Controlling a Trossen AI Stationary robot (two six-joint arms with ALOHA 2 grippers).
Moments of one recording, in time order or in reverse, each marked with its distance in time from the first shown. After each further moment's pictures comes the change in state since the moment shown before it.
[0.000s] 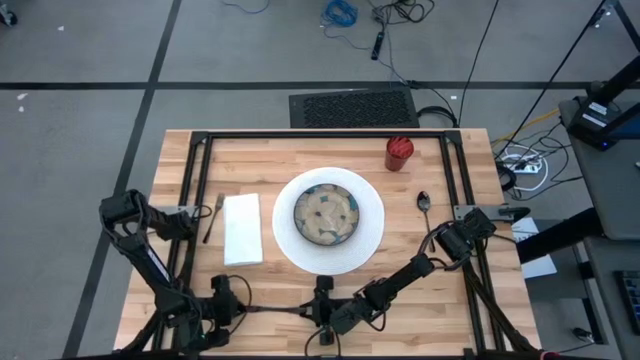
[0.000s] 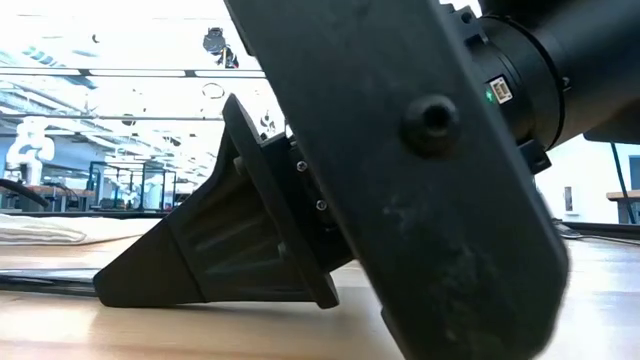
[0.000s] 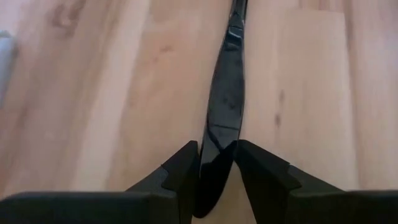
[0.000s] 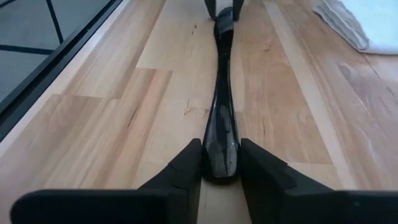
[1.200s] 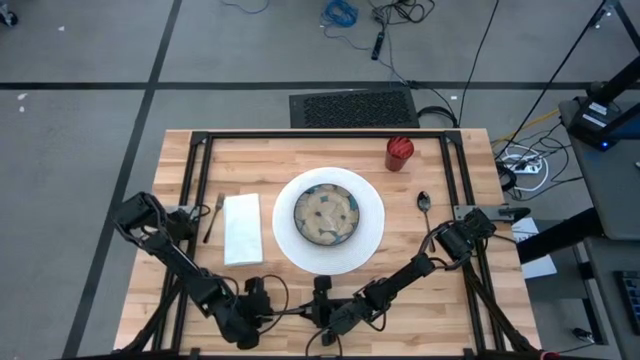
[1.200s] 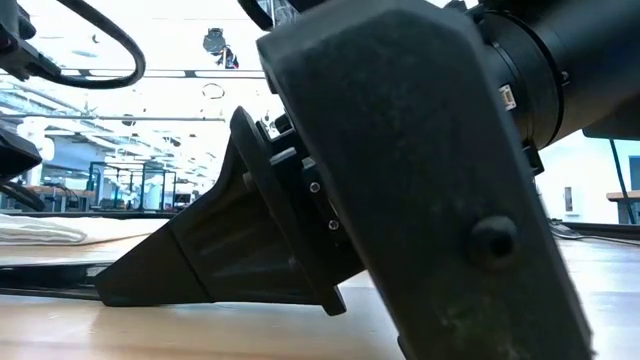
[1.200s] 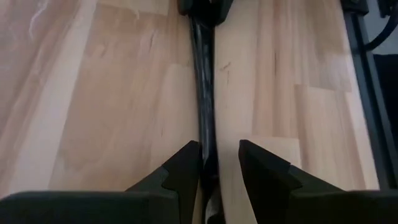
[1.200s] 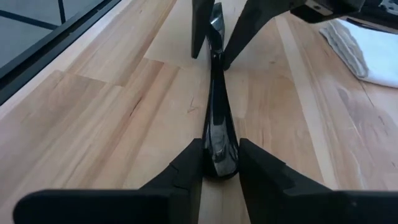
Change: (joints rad) left arm 0.299 0.096 0.024 0.396 0.206 0.349; right arm -0.002 -0.002 0.002 -0.011 0.001 -0.163
